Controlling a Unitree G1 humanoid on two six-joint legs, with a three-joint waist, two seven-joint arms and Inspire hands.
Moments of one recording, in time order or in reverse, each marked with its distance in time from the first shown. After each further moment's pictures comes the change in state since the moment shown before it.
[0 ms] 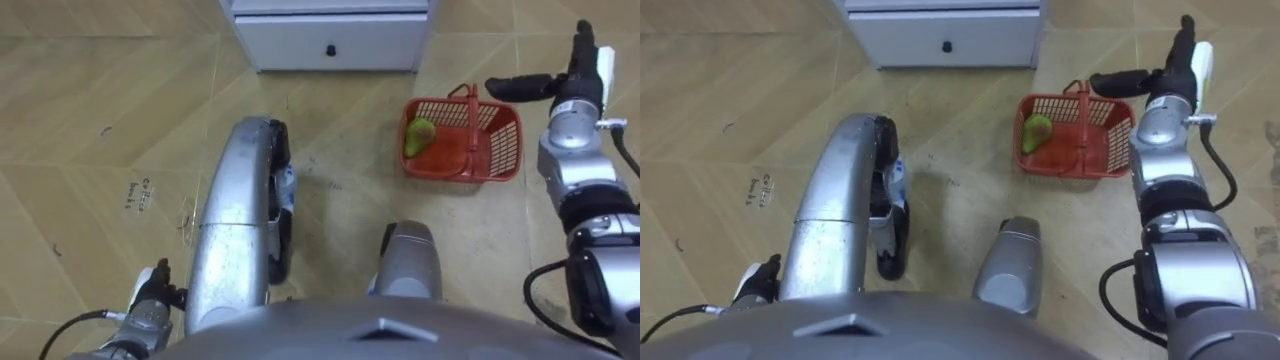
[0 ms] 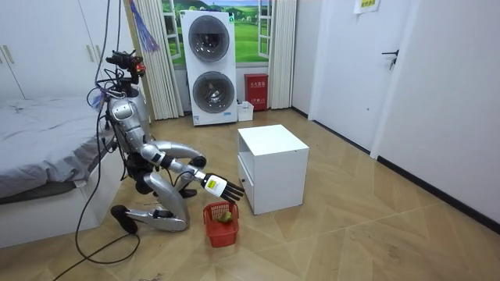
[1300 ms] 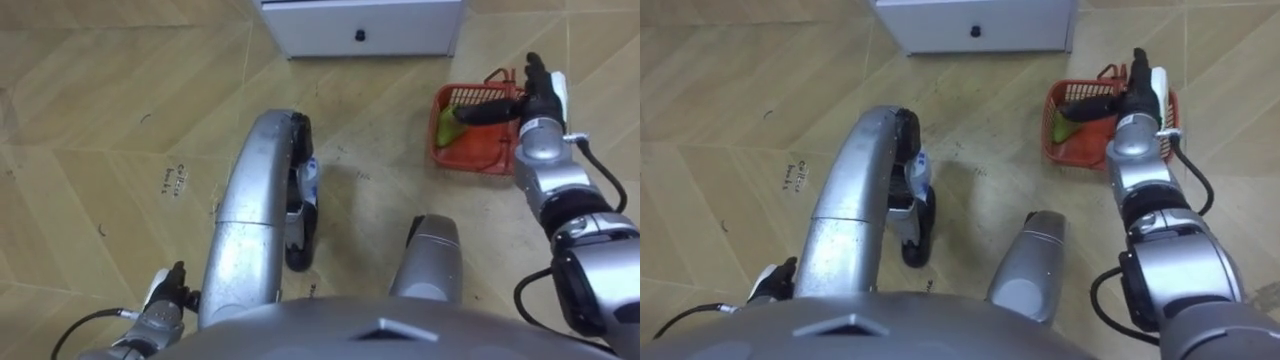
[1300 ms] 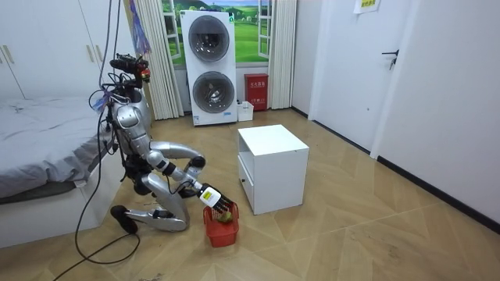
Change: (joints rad) left arm 0.006 -0.015 -0.116 -0.014 -0.122 0.017 -0.002; right arm -0.007 0.026 0.140 0.172 0.095 0.017 0.047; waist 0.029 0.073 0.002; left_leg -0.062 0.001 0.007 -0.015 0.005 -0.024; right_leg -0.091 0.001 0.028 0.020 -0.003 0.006
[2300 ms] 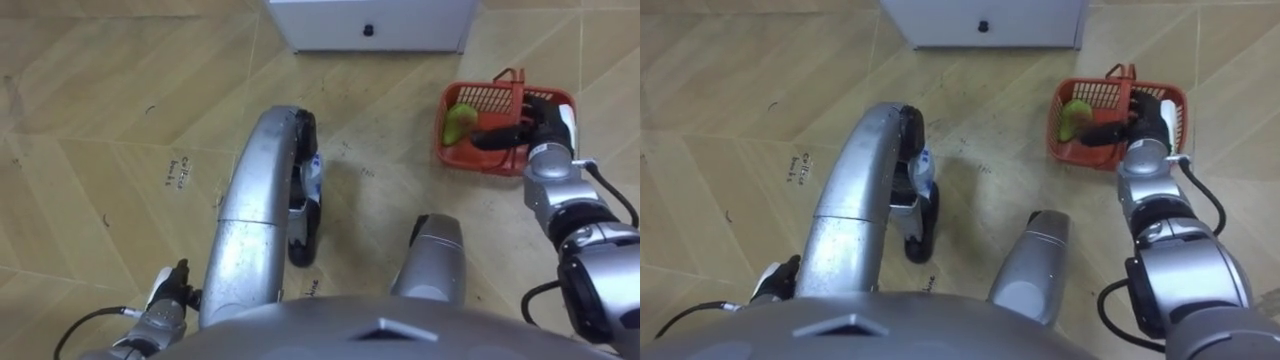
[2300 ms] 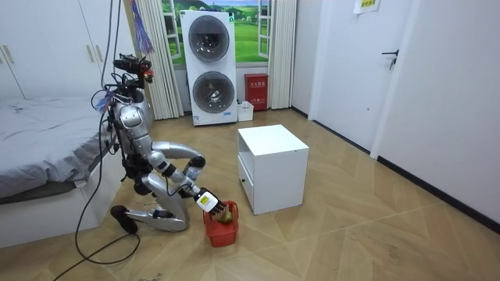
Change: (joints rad) left arm 0.006 0.000 -0.019 -0.012 -0.006 0.000 0.000; right arm 0.035 -0.026 -0.001 0.049 0.037 0.011 0.007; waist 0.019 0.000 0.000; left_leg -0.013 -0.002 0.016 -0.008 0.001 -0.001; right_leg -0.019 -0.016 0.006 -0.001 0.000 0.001
